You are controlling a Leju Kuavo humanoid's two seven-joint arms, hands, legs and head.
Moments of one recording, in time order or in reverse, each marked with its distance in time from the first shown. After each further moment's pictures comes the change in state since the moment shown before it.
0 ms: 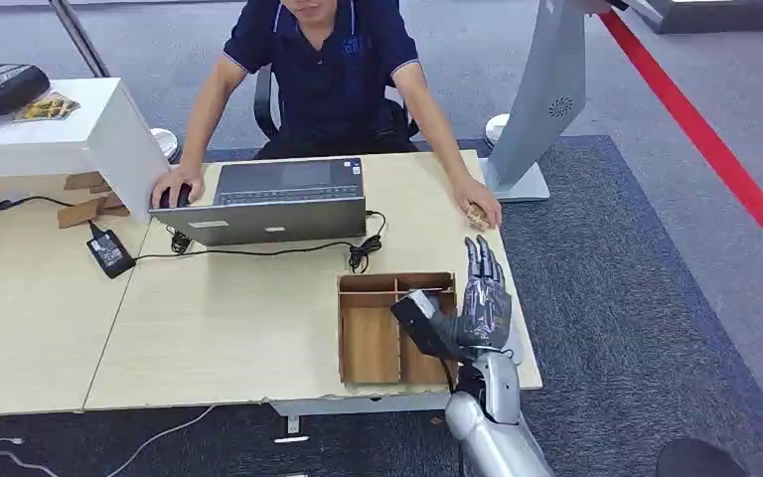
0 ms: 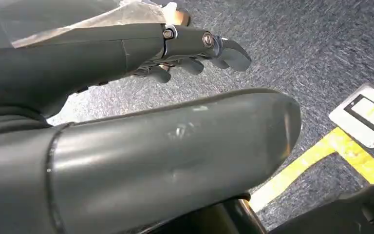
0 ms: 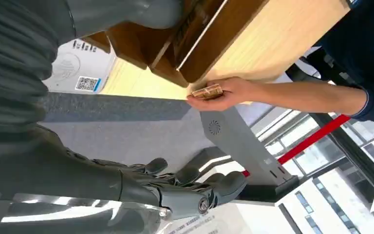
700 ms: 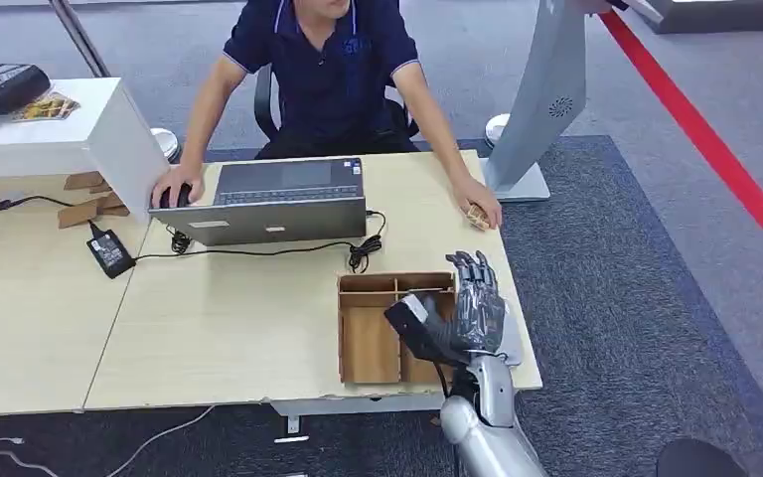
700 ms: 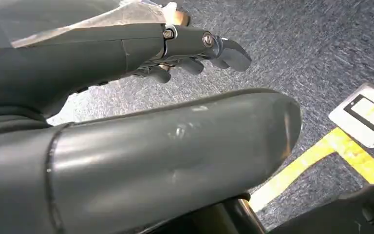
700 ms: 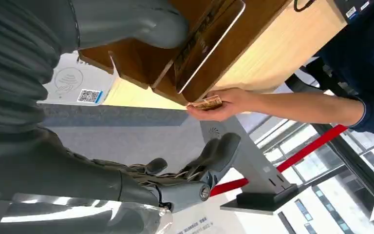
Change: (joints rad) left arm 0.000 0.000 0.000 0.000 -0.001 0.000 -0.001; right arm 0.002 0.010 0.012 0.018 -0.004 0.000 -0.002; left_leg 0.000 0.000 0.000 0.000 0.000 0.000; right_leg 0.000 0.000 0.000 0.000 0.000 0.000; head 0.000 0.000
